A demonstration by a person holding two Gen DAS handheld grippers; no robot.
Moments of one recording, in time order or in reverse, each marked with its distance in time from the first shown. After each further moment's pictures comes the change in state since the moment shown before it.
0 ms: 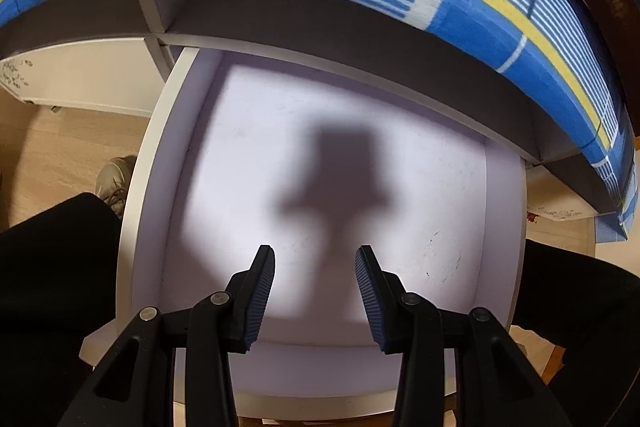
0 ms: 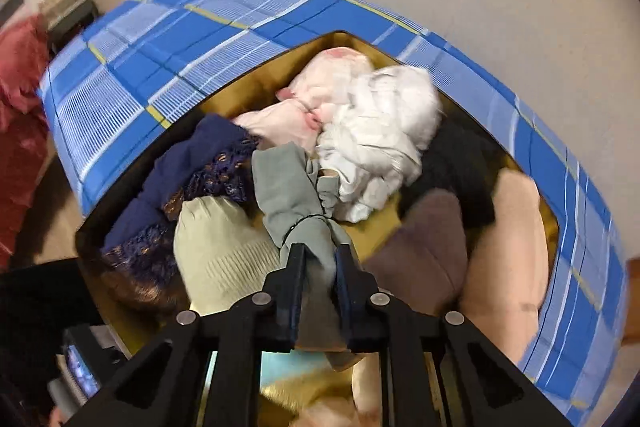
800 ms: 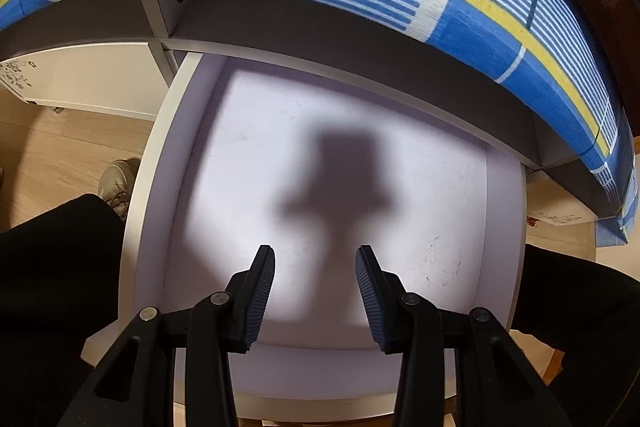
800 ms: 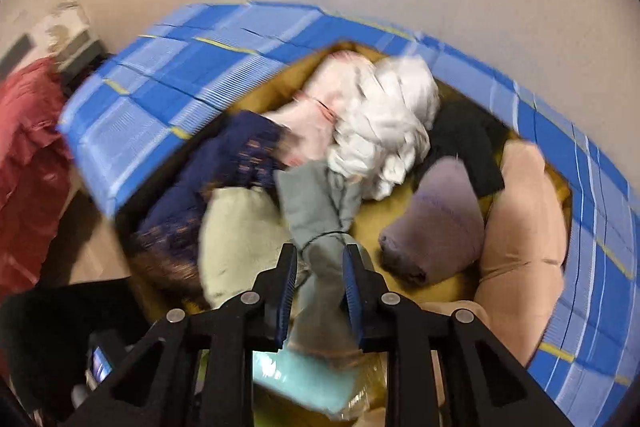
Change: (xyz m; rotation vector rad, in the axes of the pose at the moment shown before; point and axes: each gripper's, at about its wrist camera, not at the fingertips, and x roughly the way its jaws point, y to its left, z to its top) left arm -0.006 -0.003 0.000 0.004 -0.015 0.007; right arm -0.014 -0.012 -0.031 0.172 -0.088 0.108
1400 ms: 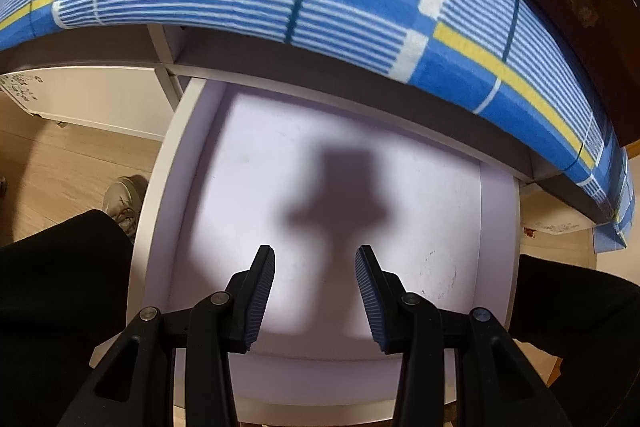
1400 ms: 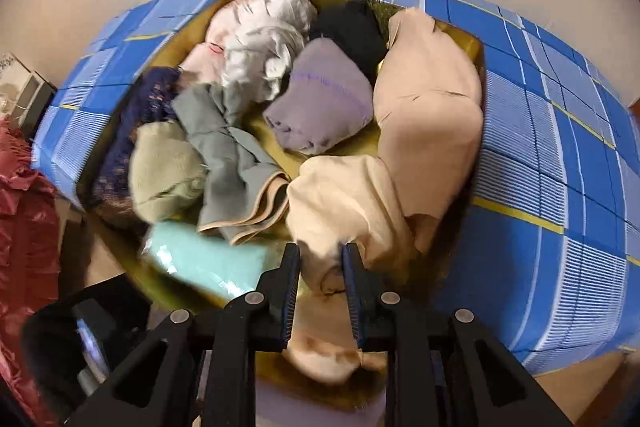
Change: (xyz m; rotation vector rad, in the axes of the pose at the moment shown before) left arm -0.018 -0.002 0.003 0.003 -0.070 -0.001; right arm -0.024 -0.052 -0.059 0.249 0.117 -0.054
